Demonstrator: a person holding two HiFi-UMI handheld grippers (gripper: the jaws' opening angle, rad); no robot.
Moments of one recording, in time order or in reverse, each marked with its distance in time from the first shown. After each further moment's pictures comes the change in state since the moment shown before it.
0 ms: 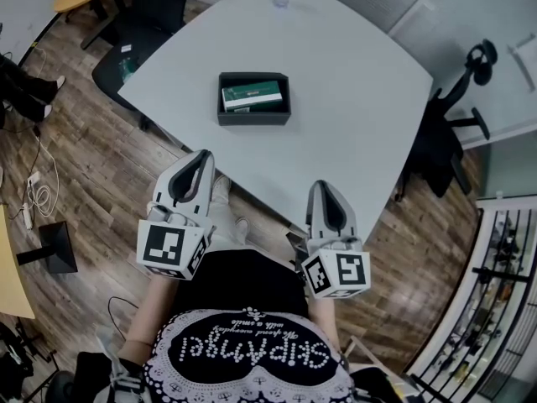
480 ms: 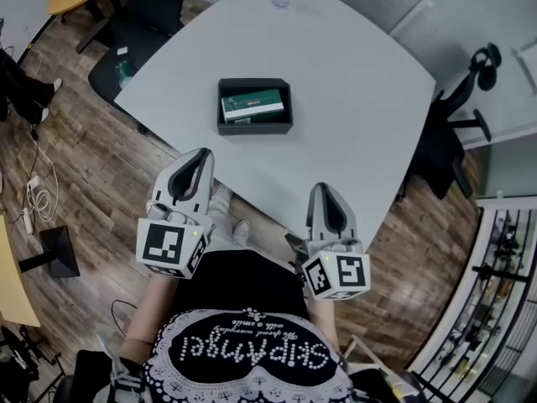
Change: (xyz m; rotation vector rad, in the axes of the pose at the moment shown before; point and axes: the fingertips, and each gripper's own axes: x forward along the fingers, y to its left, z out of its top) left arm 0.033 0.025 0.002 -0.004 0.012 -0.016; right arm 0.032 -0.005 -0.001 0.014 0.022 -0.029
